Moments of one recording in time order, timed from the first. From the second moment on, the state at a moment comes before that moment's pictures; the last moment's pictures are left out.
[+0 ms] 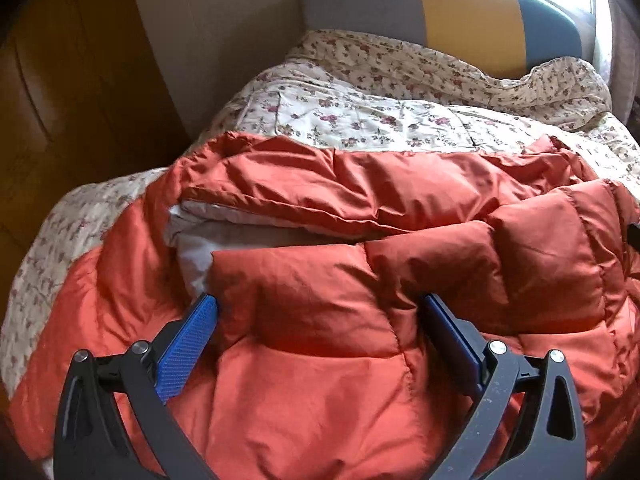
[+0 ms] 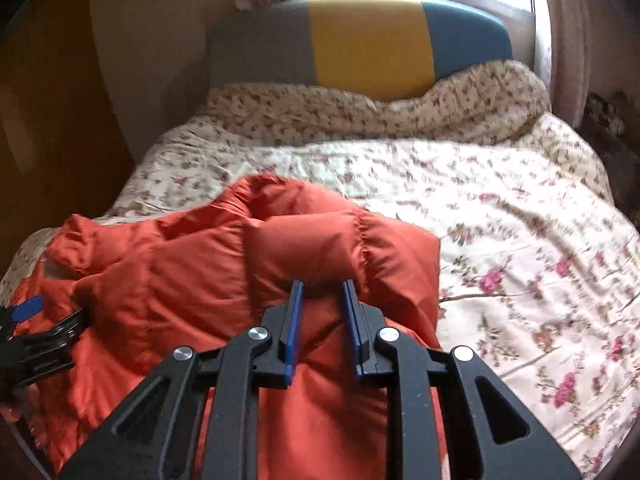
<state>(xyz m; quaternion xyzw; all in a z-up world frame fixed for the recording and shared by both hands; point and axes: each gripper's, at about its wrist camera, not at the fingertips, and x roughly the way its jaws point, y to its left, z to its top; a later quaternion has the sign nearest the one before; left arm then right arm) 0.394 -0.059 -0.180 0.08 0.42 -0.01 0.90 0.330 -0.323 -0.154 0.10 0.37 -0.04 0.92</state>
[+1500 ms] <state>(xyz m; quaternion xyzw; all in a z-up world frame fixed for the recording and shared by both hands) 0.247 0.171 -0.135 -0.18 0.35 0.20 0.90 0.278 -0.285 -0.182 0.07 0.41 -0.01 0.91</state>
